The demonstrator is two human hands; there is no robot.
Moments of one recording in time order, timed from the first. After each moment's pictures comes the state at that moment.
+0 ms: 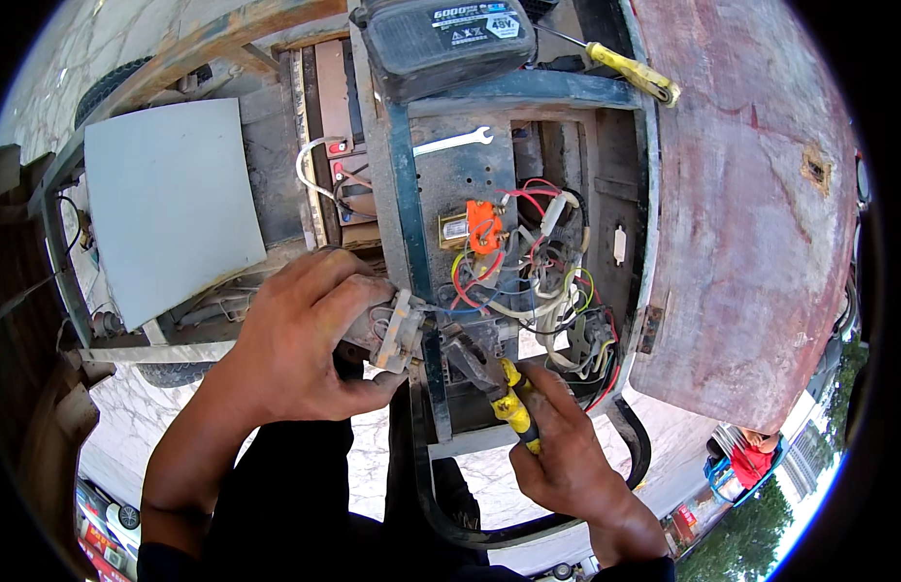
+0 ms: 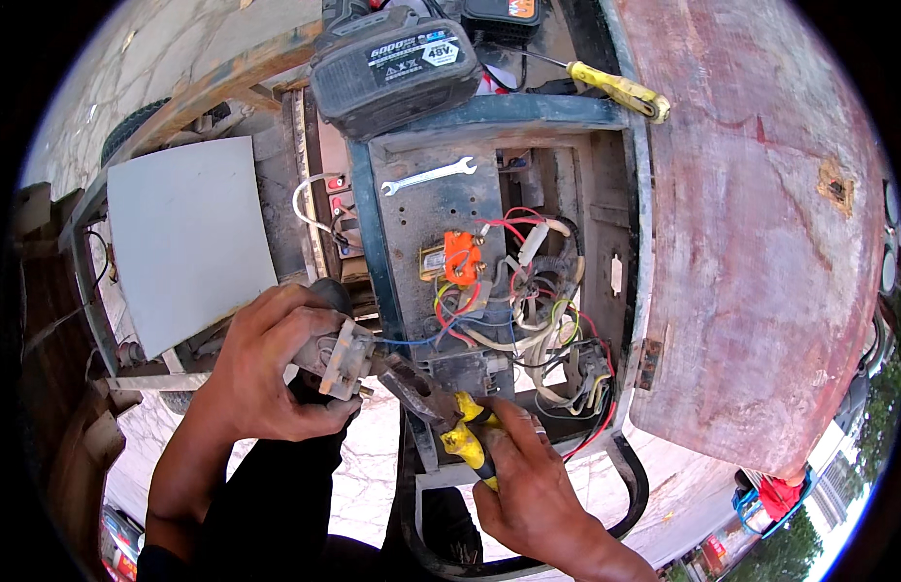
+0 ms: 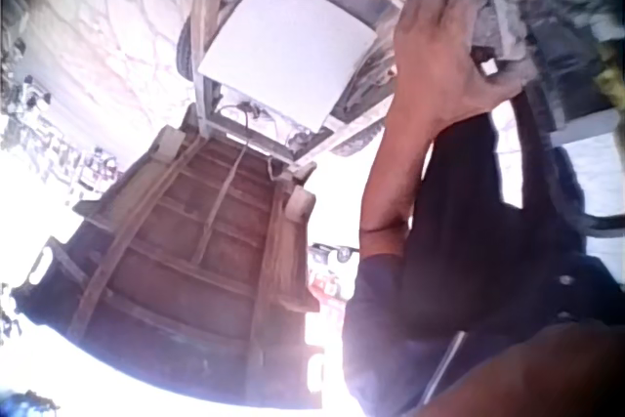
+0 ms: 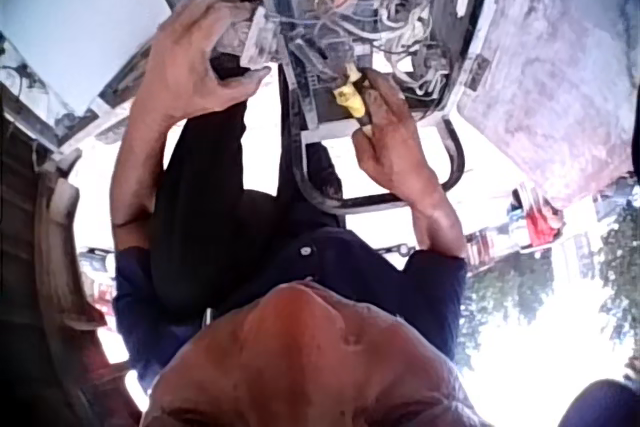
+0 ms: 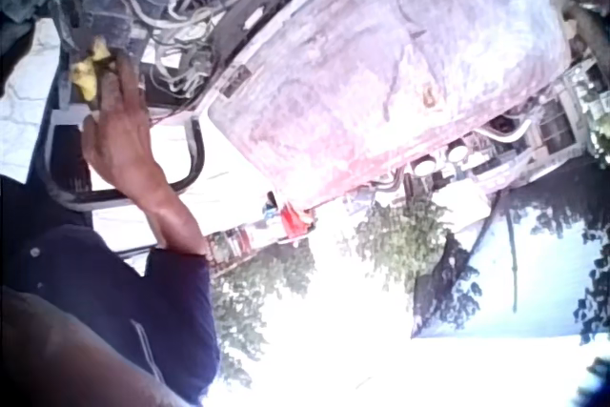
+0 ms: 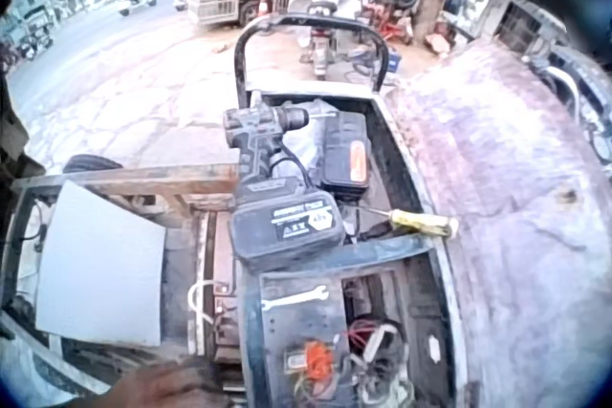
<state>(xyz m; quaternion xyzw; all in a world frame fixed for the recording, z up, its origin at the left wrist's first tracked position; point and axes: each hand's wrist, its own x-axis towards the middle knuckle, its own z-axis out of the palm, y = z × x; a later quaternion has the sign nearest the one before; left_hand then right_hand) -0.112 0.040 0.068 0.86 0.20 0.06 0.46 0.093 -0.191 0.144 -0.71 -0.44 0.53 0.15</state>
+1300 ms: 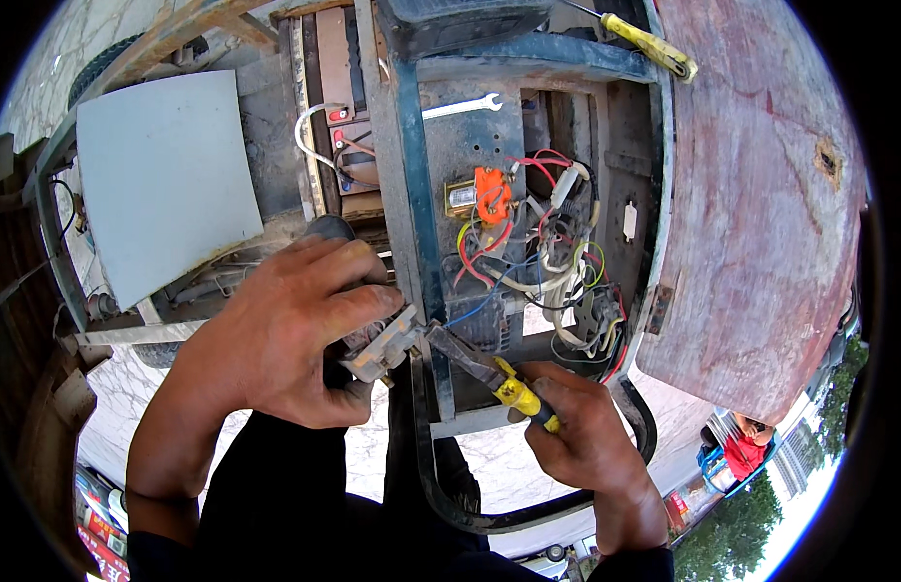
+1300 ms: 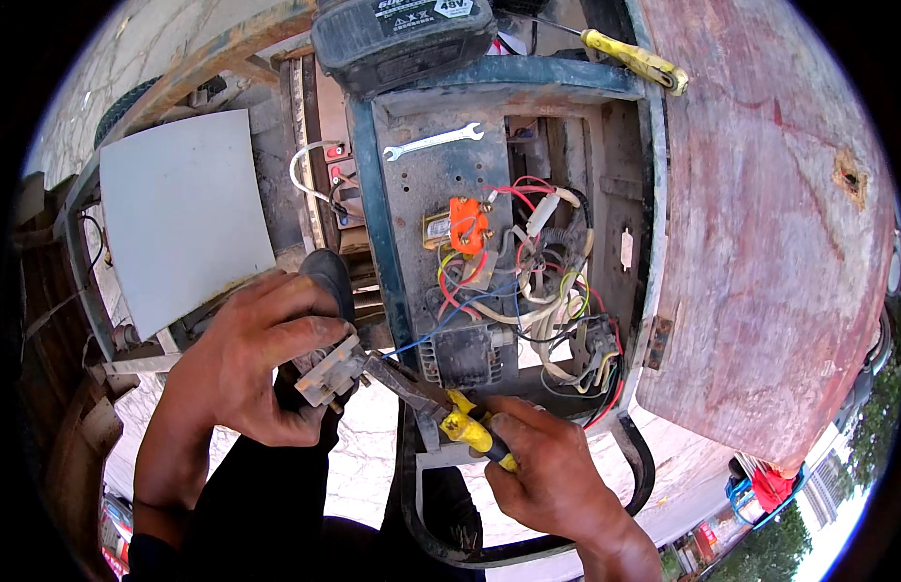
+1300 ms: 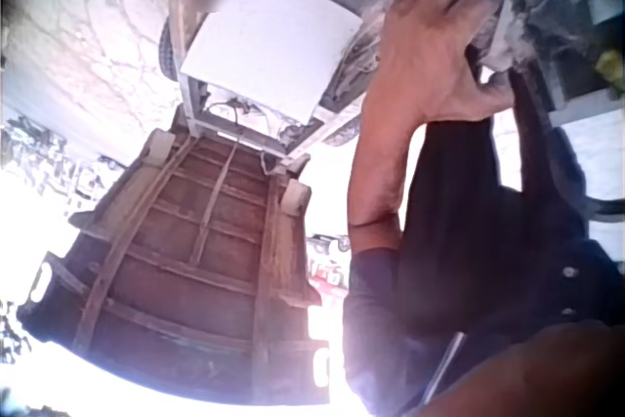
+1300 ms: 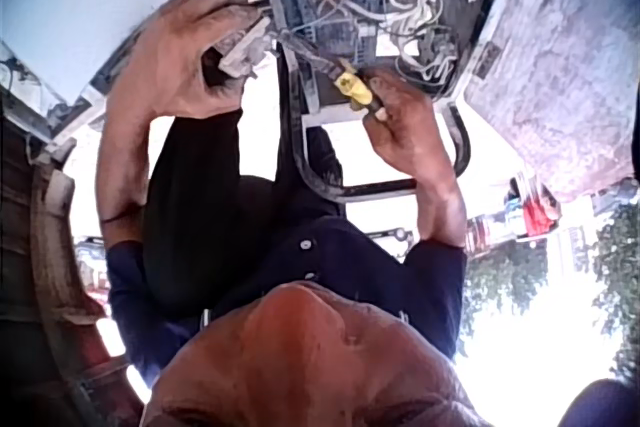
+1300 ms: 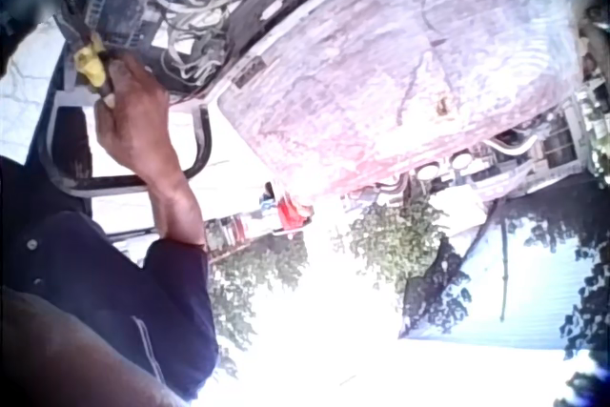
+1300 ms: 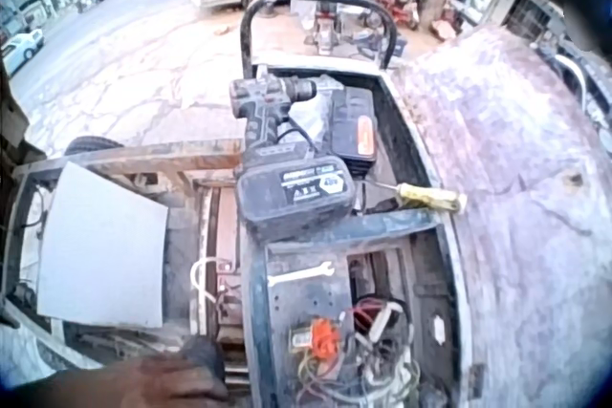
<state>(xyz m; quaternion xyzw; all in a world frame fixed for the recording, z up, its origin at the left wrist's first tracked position) -0.123 0.048 0.074 0.86 0.12 0.00 0.50 0.101 -0.188 0.139 -0.70 -0.39 0.58 0.18</state>
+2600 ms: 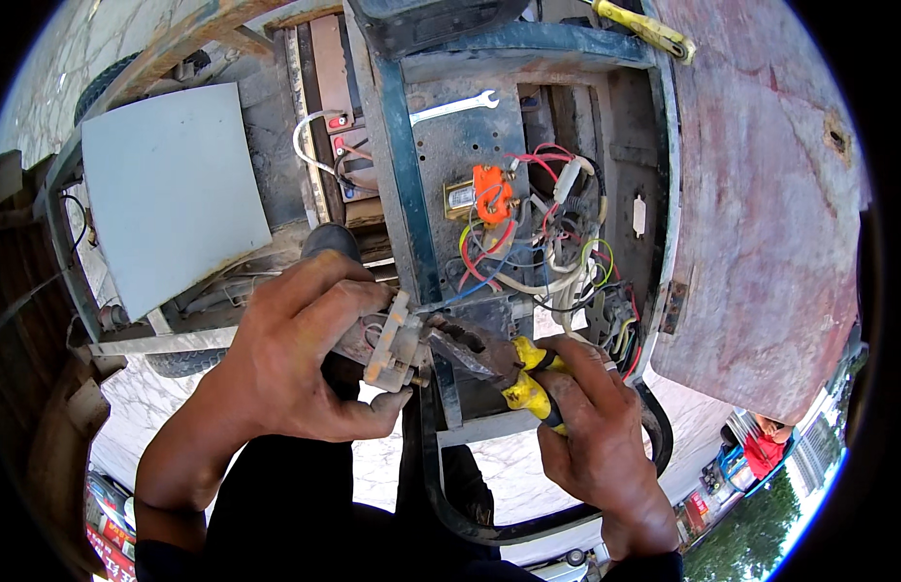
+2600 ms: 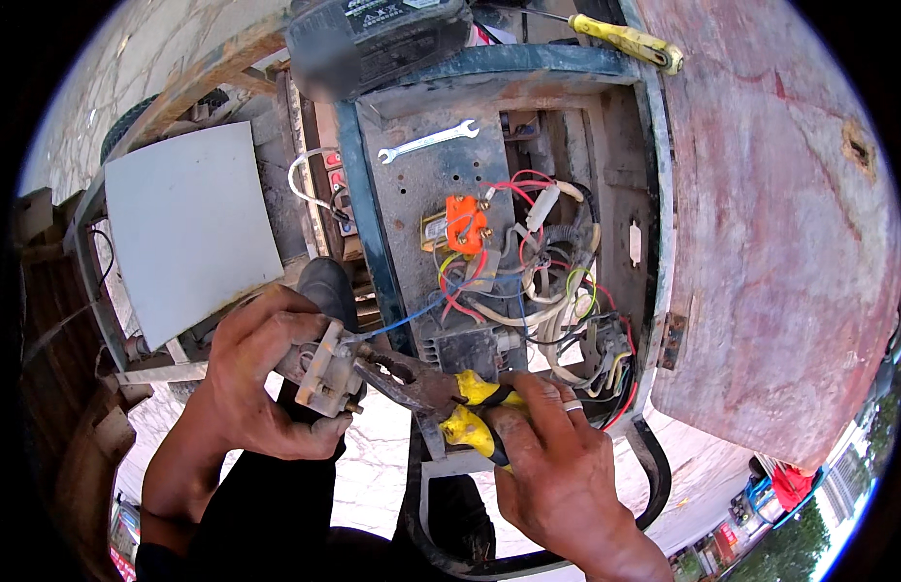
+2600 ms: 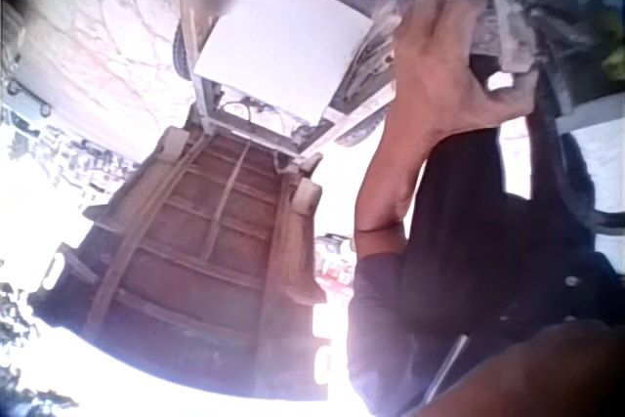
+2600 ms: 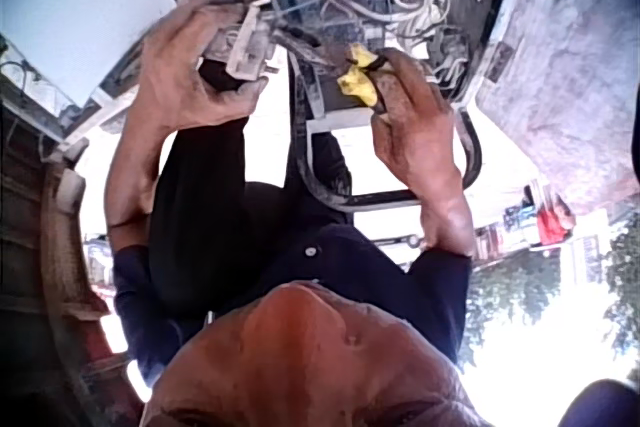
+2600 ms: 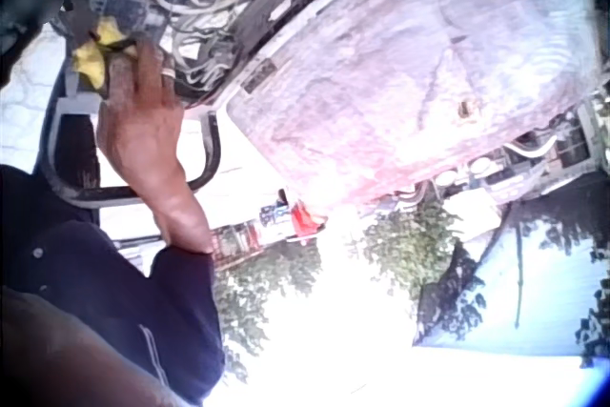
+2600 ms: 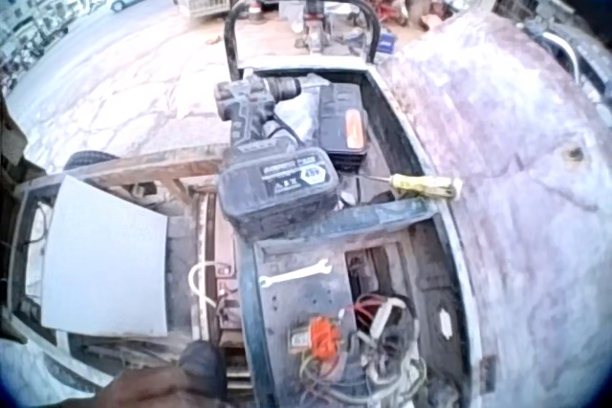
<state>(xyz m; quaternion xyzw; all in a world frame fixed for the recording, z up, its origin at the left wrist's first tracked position) -0.118 0.025 0.072 0.85 0.17 0.10 0.49 0.103 -0.188 0.139 -0.73 -0.53 0.42 0.12</state>
